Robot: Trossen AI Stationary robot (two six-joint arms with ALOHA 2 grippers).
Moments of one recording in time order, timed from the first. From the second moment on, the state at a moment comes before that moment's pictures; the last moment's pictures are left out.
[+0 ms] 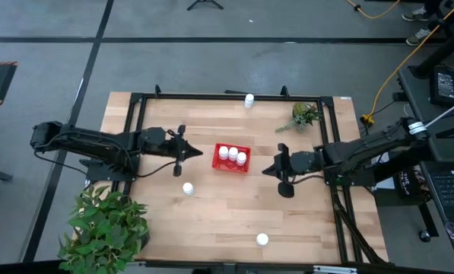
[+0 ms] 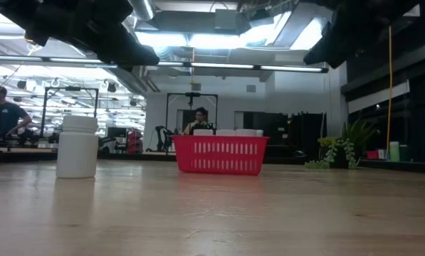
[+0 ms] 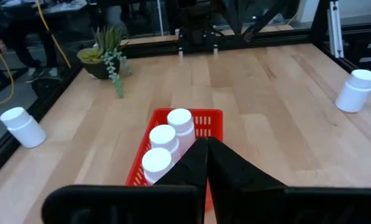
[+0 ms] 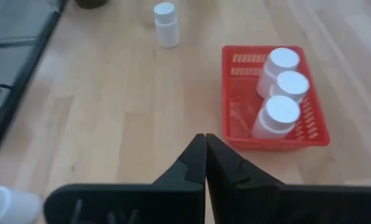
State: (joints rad) left arm 0.07 0.96 0.43 0.23 0.02 0.09; right arm 0.27 1.10 0.69 -0.22 0.21 0.26
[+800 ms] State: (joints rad) left arm 0.07 0.96 0.43 0.23 0.02 0.04; right arm 0.79 1.57 1.17 -0.68 0.50 0.98
